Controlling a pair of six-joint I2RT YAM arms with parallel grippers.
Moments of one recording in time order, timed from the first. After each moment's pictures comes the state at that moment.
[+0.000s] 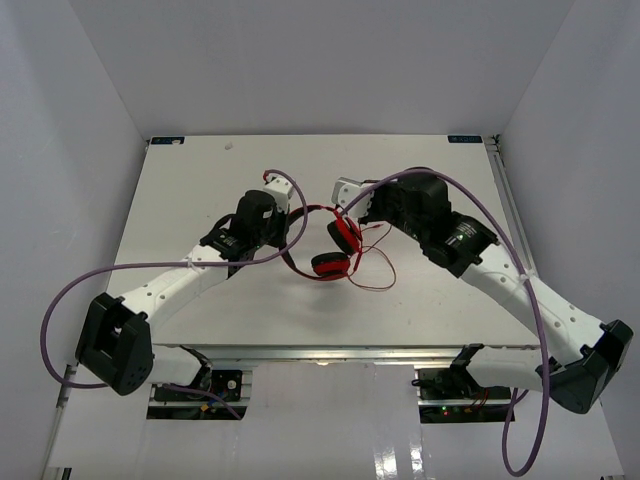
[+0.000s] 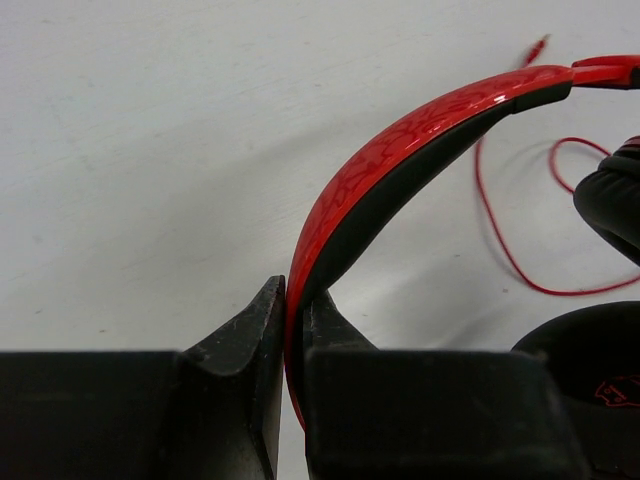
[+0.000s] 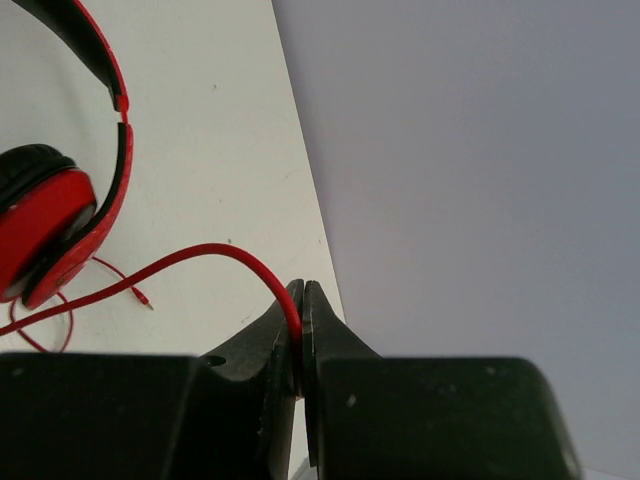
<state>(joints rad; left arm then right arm) -0.57 1.33 0.93 -0.16 -0.10 -0.12 0.78 1.19 1.24 -0.36 0.08 -1.02</state>
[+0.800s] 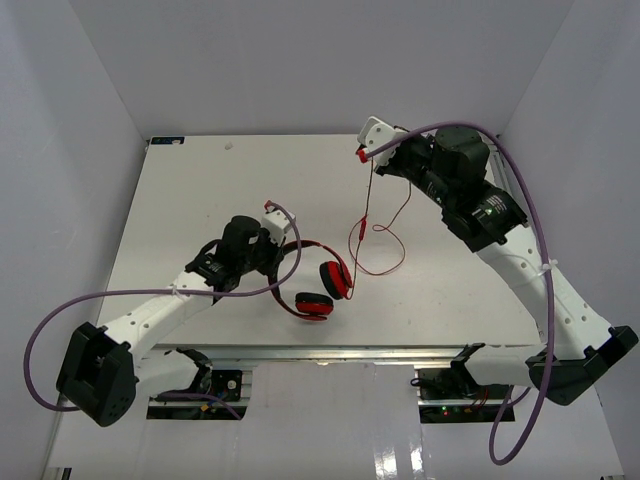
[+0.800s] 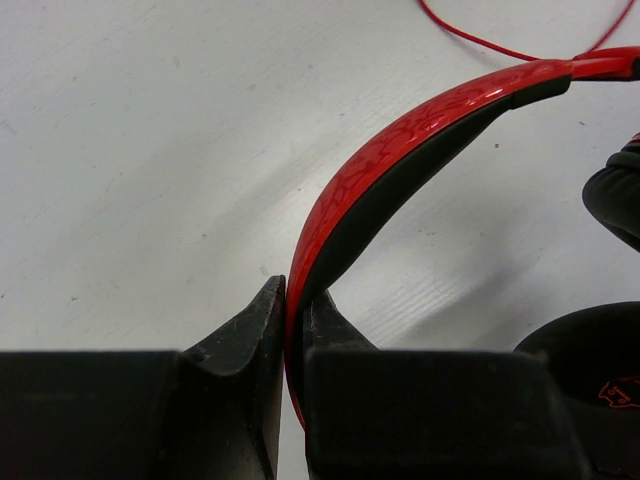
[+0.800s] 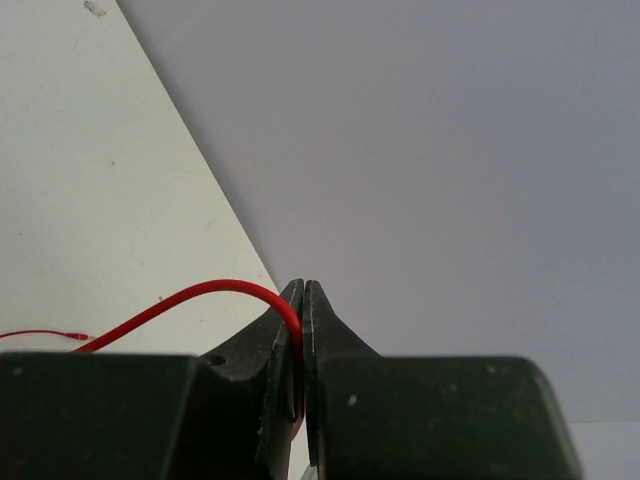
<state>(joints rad) -0.57 1.16 0.72 -0.17 0.07 0.07 0.66 1.25 1.54 -0.37 0.02 -0.89</state>
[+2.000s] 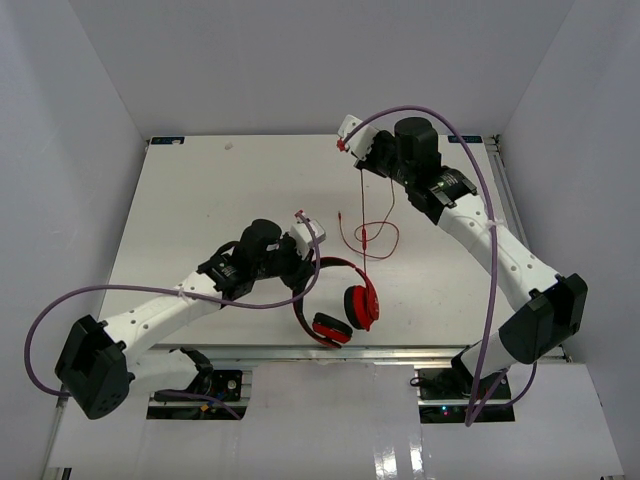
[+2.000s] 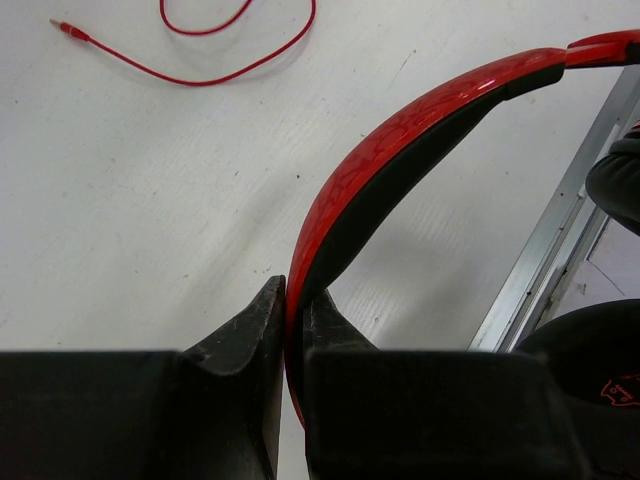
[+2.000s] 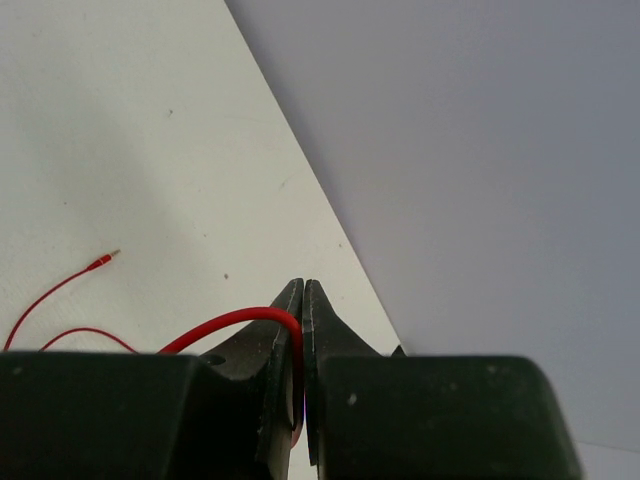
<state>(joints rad) -0.75 1.17 0.78 -0.16 0.28 0.09 0.57 1.49 1.51 -0.29 -0.05 -0.80</state>
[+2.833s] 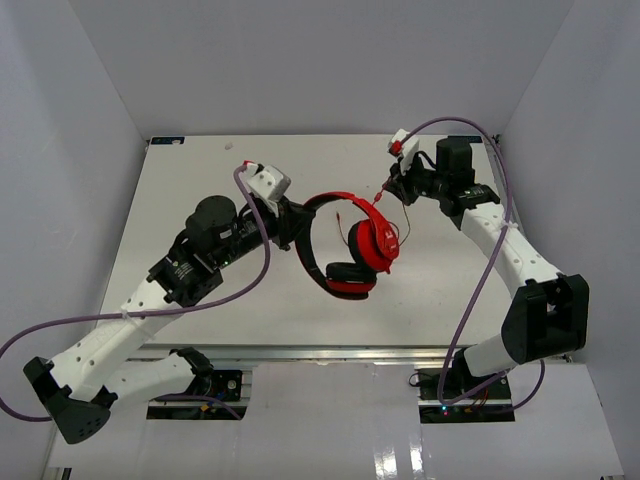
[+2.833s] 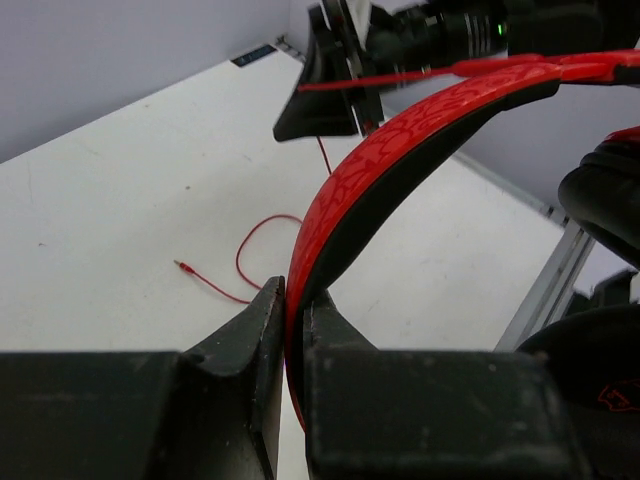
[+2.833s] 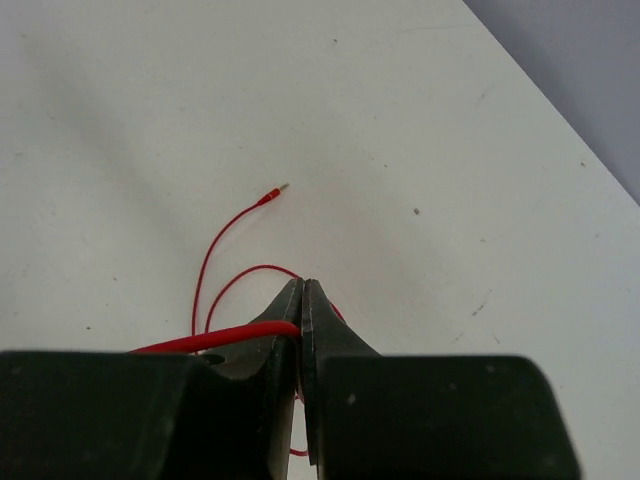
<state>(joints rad) -0.77 0.98 1.08 -0.16 0.11 -0.11 0.28 1.46 1.22 -0.23 -0.57 -0.44</state>
